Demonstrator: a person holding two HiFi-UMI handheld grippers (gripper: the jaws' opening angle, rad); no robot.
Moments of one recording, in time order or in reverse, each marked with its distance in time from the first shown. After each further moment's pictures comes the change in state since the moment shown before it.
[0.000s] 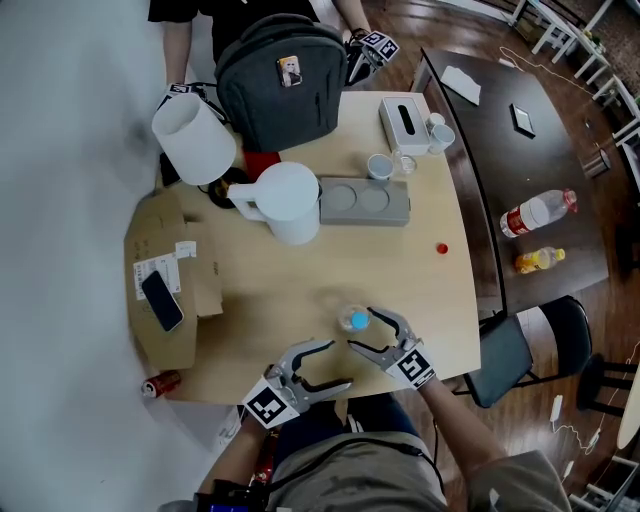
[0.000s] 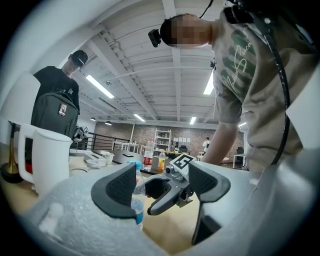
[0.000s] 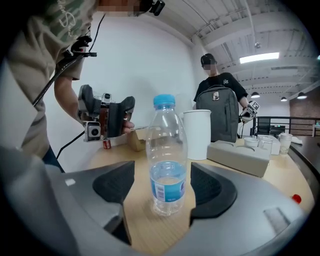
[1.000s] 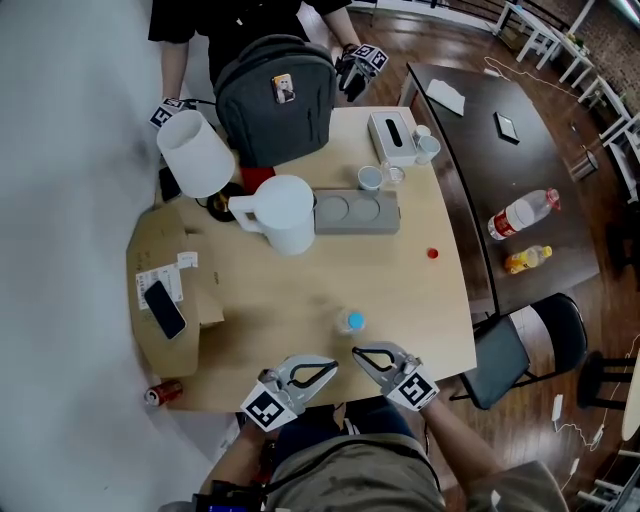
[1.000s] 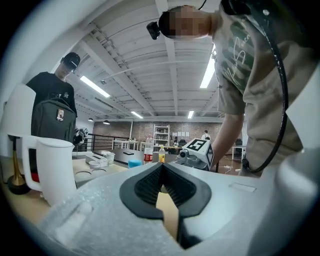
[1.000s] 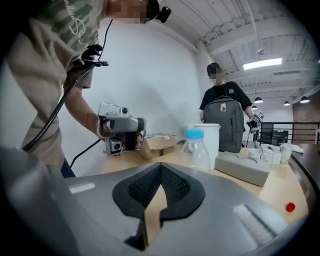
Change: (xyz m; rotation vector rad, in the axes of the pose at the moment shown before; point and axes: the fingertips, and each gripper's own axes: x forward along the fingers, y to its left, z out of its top) left arm -0.013 -0.001 0.000 0.057 0.040 0.010; right arm -0.029 0.048 0.040 -0.041 -0.045 0.016
